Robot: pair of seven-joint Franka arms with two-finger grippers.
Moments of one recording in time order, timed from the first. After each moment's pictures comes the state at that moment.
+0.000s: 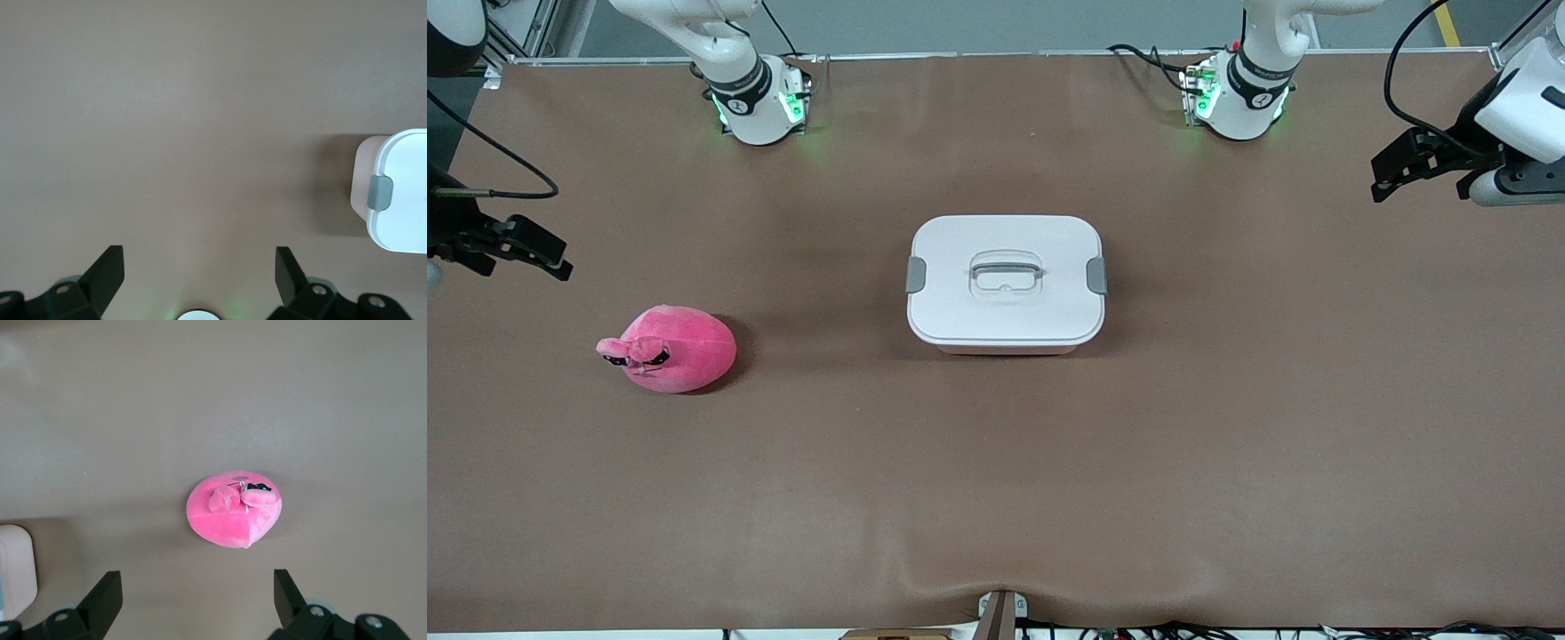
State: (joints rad) left arm -0.11 -0.08 -0.03 -1.57 0.02 1.47 -0.14; right arm -0.04 0.00 0.00 -1.62 -0.01 1.69 0.05
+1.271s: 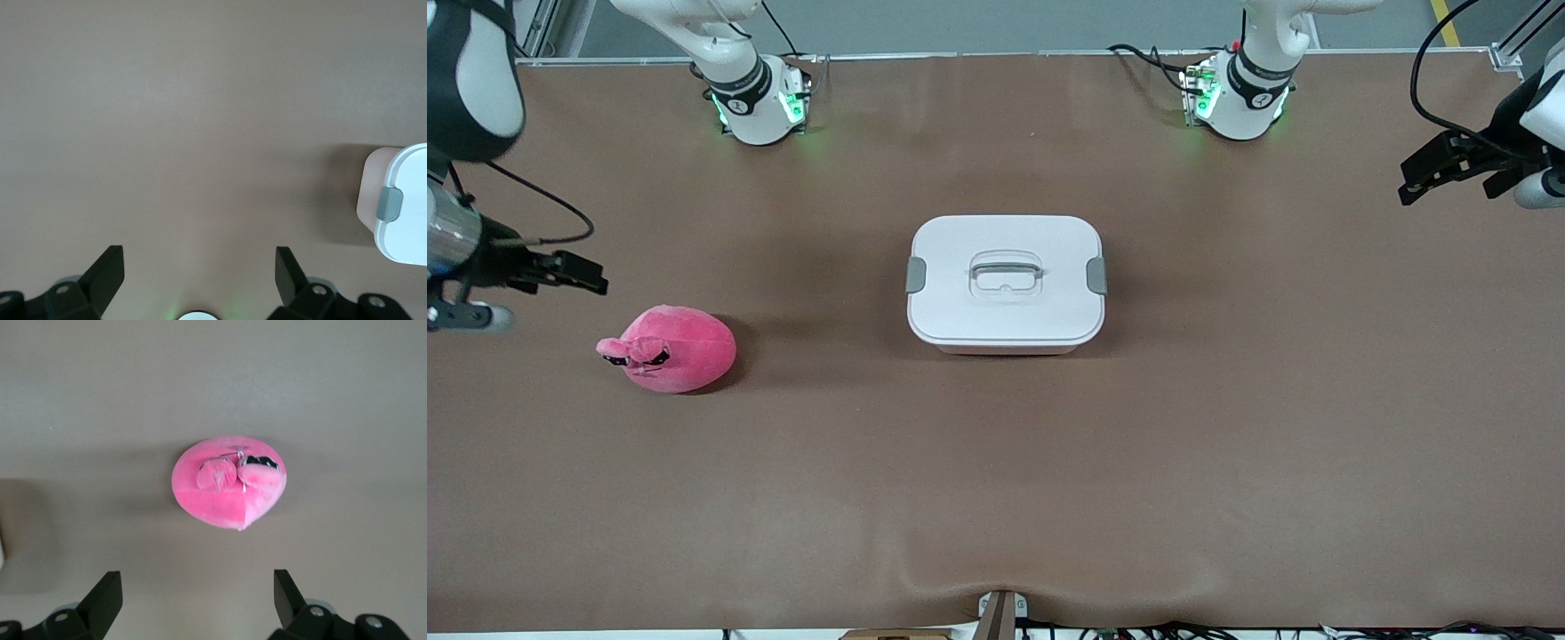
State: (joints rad) left arm -0.08 -0.07 -0.01 -1.56 0.02 1.47 -0.14; right arm -0.06 0.14 0.00 -1.67 -0.01 1.70 -0.06
